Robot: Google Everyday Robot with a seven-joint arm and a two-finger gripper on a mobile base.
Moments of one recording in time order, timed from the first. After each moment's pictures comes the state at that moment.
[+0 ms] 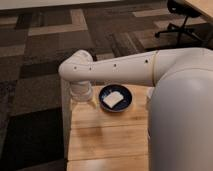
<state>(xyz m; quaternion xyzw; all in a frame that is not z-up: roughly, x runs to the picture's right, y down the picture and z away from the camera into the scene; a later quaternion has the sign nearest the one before) -0.108 0.100 0.703 -0.26 0.23 0.64 0.68</state>
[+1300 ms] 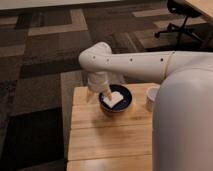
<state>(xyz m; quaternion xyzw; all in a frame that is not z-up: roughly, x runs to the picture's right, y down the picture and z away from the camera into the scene) -0.011 0.048 0.743 -0.26 0.25 0.62 0.70</state>
